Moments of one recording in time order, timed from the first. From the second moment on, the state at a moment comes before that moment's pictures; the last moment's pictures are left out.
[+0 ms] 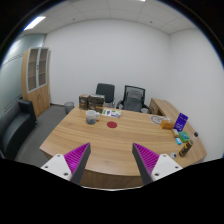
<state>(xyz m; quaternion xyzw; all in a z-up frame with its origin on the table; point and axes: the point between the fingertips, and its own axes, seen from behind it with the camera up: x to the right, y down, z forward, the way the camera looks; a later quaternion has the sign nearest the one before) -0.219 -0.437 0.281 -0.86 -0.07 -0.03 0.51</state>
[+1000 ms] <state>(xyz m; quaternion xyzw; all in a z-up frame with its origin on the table) 0.368 -0.300 0.082 -0.87 0.05 -0.10 0.48</state>
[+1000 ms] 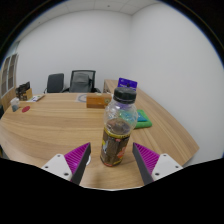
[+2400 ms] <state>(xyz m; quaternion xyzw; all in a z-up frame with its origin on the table) 0.103 -0.074 0.353 -0.69 -0.20 -0.48 0.50</state>
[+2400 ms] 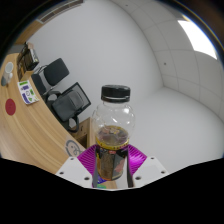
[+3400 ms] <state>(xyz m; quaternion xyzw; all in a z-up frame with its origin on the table) -0.286 0.079 0.186 -0.46 -0.60 -0.60 0.26</state>
